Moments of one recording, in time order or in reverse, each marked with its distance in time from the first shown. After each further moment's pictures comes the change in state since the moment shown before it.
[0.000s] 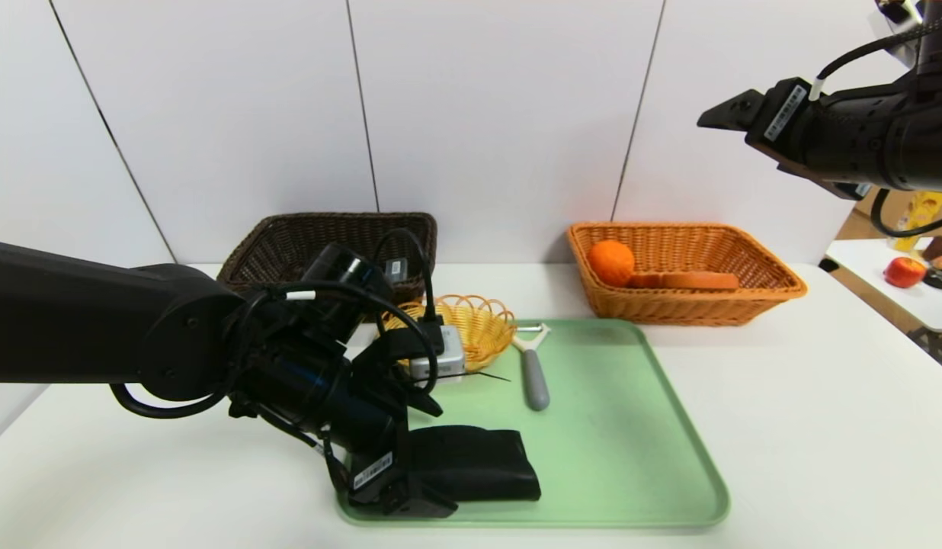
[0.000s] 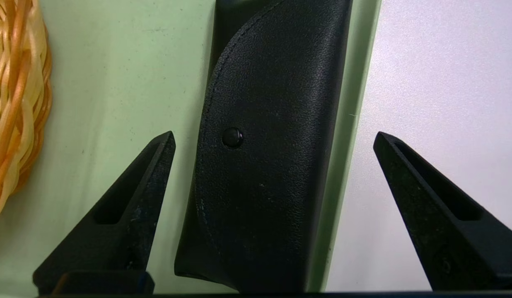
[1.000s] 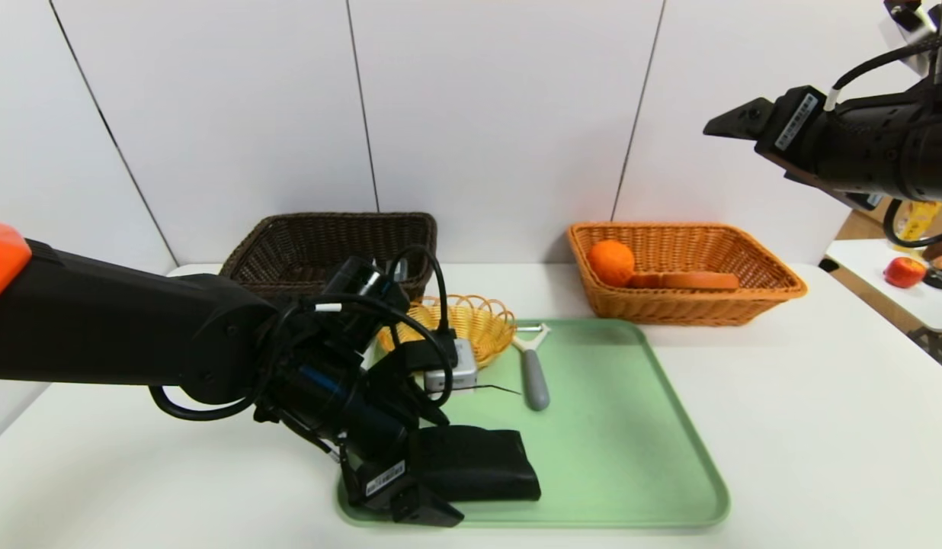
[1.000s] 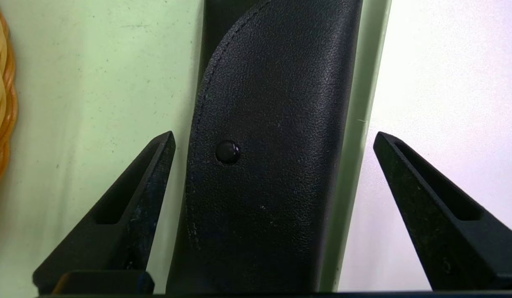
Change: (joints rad) left arm -0.016 0.048 -0.007 -0.009 0.006 0.006; right arm 0.000 -0.036 0.046 0.000 0.011 0.000
